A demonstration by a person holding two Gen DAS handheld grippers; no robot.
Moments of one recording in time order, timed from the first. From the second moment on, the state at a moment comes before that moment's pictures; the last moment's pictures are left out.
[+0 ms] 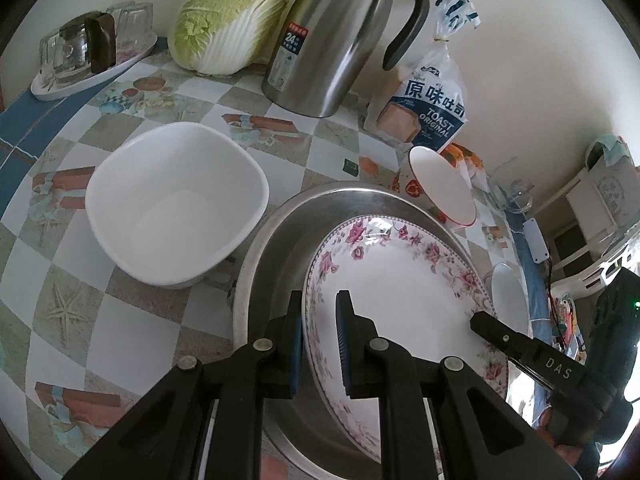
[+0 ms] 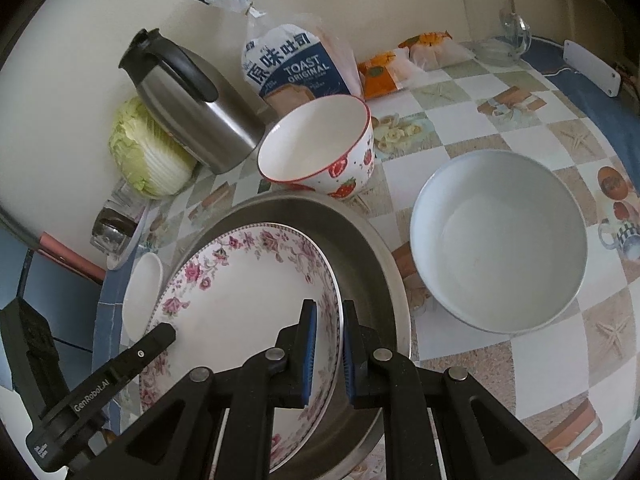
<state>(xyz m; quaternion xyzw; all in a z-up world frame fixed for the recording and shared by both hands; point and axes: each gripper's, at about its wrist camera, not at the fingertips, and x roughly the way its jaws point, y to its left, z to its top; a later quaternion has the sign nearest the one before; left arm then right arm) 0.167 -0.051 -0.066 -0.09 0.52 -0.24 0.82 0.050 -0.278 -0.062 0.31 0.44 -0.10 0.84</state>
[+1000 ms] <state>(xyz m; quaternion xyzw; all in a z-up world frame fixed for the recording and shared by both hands) 0.170 -0.055 -0.075 -0.07 0.52 -0.23 0.82 0.058 -0.274 -0.068 0.29 0.46 -0.11 0.83</state>
